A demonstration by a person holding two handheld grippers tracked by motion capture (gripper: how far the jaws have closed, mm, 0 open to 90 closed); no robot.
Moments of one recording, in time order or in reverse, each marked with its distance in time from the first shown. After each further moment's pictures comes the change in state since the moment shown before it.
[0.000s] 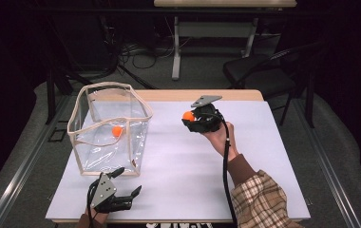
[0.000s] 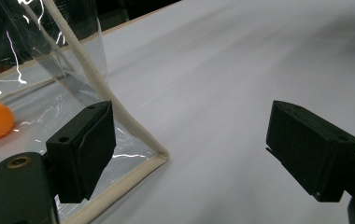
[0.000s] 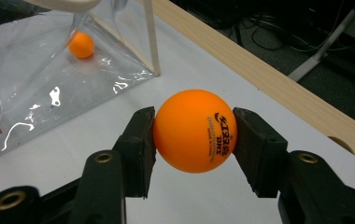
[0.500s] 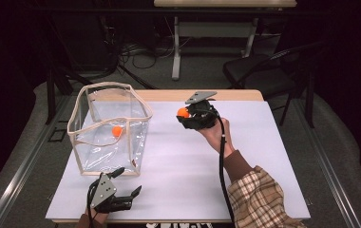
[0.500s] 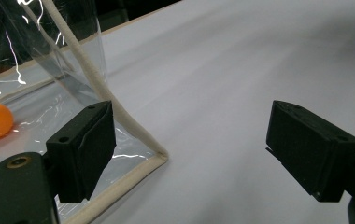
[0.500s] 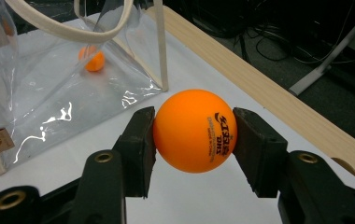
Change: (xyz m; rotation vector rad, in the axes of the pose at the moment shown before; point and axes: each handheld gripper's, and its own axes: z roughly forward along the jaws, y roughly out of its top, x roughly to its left) left arm 0.000 0.000 0.000 0.000 -0.001 -0.001; right arm 0.009 0.020 0.002 -0.020 0.017 -0.034
